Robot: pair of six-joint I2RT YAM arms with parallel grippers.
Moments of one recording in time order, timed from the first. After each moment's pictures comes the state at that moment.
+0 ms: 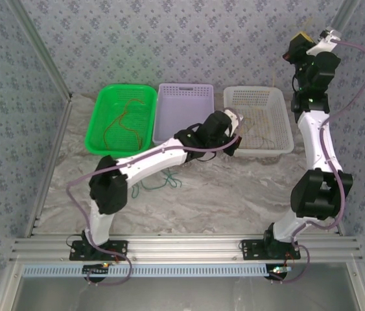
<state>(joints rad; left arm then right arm) -0.98 2.09 1.89 -0.34 0.03 -0.33 -0.14 1.65 1.62 0.28 -0.13 0.51</state>
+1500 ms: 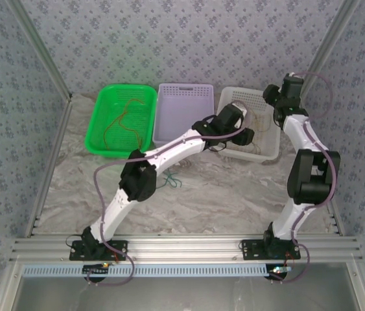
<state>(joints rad) -0.95 2.38 2.27 -0.49 0.01 -0.42 -0.08 1.76 1.41 -0.09 0.00 0.44</state>
